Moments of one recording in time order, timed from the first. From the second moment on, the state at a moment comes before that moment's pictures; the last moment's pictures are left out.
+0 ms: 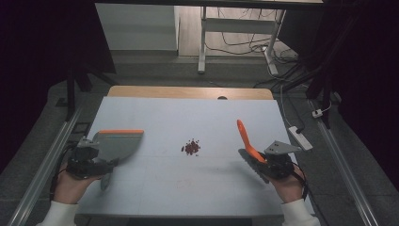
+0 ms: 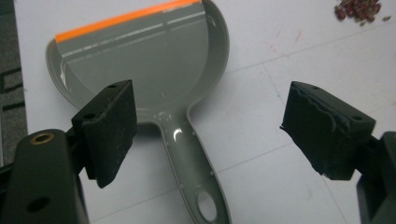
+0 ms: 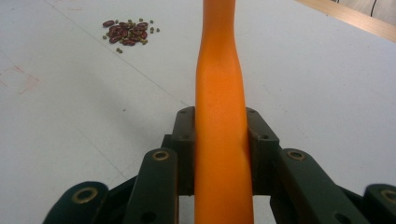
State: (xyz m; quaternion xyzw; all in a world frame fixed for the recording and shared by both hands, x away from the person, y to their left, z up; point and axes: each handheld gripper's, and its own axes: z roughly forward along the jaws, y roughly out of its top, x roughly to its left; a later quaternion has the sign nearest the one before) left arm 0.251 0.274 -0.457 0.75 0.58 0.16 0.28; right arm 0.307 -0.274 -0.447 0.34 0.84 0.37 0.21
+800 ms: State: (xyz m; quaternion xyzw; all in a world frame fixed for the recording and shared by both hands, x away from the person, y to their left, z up) left arm 0.270 0.281 -0.504 0.73 0.64 0.10 0.23; right arm 0.307 -0.272 -0.449 0.33 0.84 0.36 0.22
